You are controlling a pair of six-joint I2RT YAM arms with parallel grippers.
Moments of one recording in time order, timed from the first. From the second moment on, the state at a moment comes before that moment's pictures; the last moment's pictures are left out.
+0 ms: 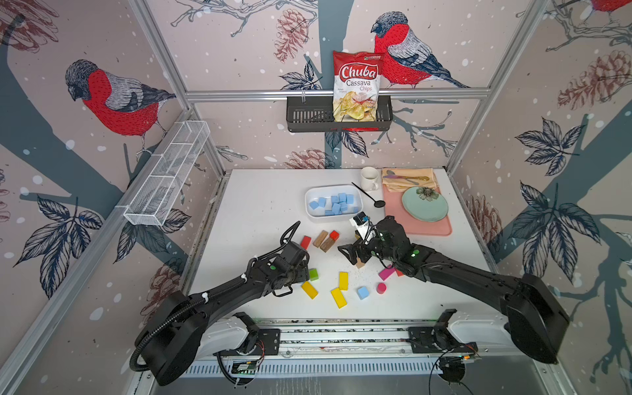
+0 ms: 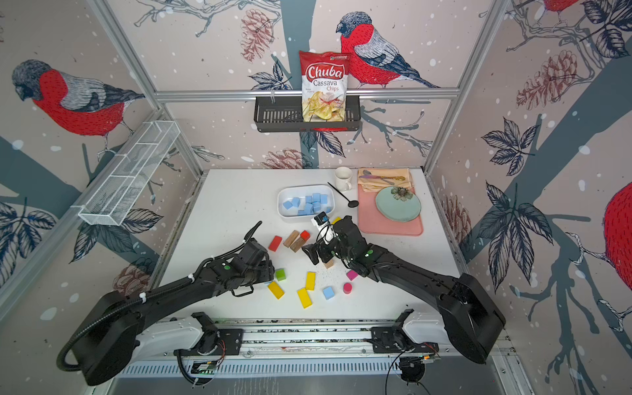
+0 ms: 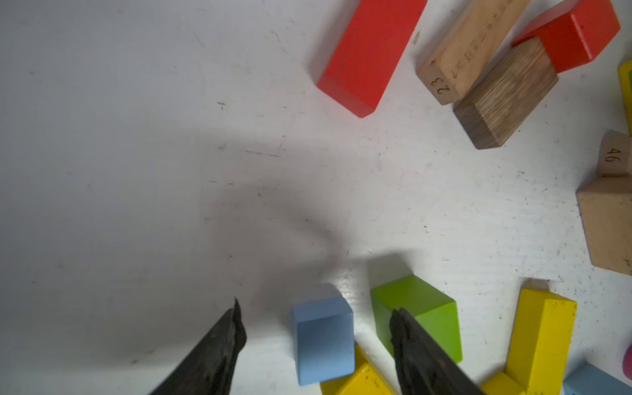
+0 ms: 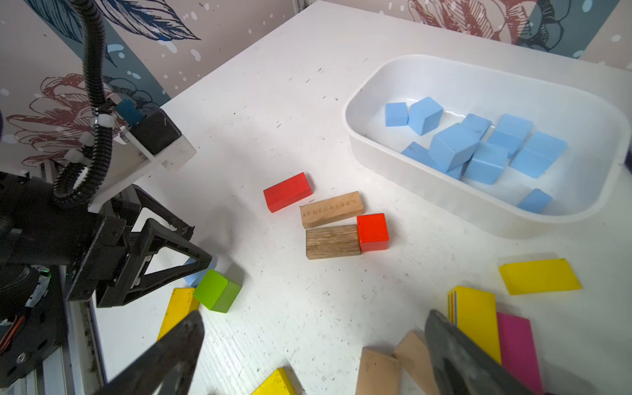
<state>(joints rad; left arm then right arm) -0.69 1.17 0.51 -0.44 -0.11 -0.83 0.81 1.29 0.70 0.04 -0.19 0.08</state>
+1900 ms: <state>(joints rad) -0.75 1.36 0.74 -0.44 -0.20 -0.78 0.82 1.31 0.71 0.04 -0.18 0.05</state>
